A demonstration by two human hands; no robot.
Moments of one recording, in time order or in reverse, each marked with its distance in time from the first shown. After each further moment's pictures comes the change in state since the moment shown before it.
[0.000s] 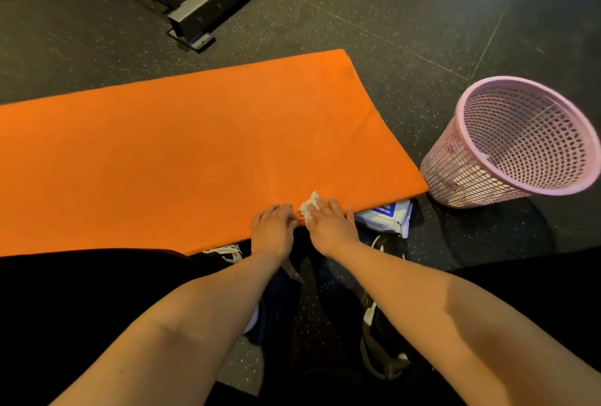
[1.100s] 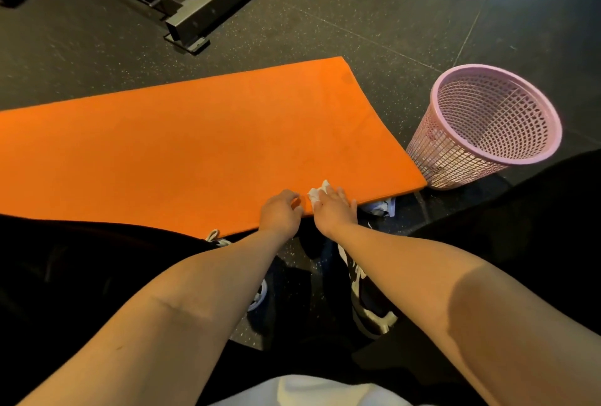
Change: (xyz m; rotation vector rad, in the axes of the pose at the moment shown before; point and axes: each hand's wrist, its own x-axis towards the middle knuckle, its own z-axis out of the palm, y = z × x) left_hand -0.026 0.032 -0.008 -0.213 -0.155 -0.072; right_hand -0.038 0.010 0.002 0.159 0.097 0.162
